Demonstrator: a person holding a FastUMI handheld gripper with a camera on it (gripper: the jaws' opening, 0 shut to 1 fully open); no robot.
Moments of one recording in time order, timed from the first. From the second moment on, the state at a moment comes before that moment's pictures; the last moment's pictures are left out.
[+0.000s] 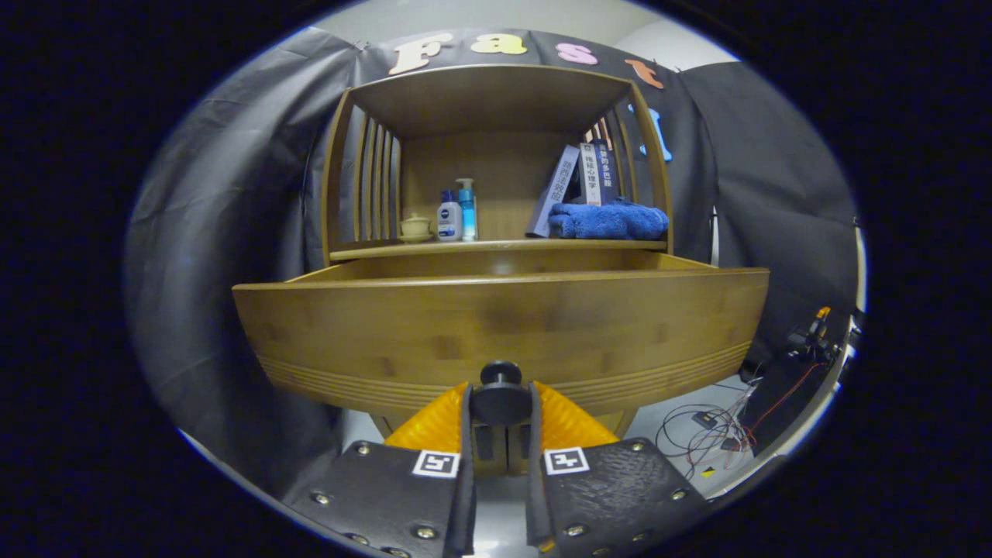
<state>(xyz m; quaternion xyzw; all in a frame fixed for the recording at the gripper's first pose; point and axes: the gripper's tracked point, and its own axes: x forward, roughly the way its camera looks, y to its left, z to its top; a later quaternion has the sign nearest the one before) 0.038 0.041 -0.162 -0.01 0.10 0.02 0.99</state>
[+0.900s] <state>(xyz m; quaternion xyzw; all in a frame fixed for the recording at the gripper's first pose) 0.060 0.043 -0.022 0.08 0.18 0.02 0.98</state>
